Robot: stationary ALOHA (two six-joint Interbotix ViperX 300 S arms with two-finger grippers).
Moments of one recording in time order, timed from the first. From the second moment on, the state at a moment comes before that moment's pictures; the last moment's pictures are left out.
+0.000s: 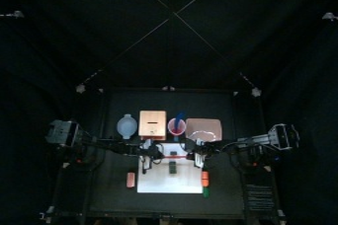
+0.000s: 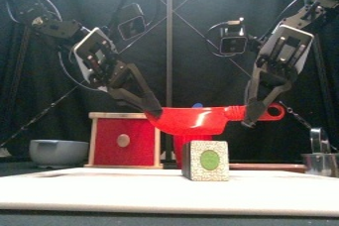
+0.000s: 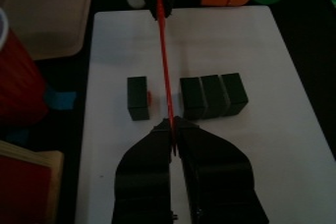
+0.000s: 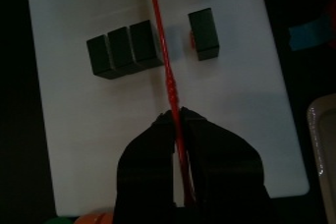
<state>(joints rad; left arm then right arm) -0.11 0.02 0.81 -0.09 -0.29 0.07 -0.01 -0.21 0.87 0.34 0.17 -0.06</state>
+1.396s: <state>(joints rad) -0.19 0.12 0.79 -0.17 -0.29 0.07 0.06 -0.08 0.87 0.43 0.13 -0.06</state>
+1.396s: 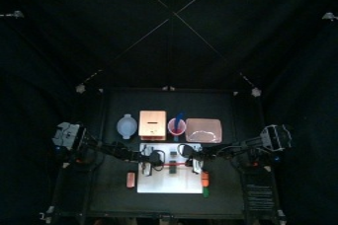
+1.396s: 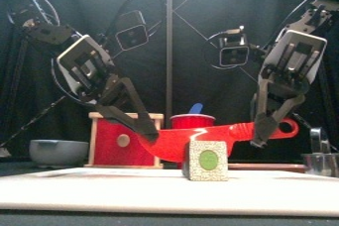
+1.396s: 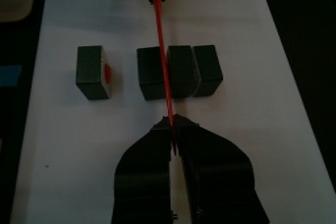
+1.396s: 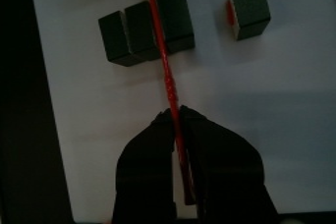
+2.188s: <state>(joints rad) -0.22 0.13 0.77 -0.19 -0.24 0.07 0.13 -0.03 0.84 0.48 0.12 -0.06</state>
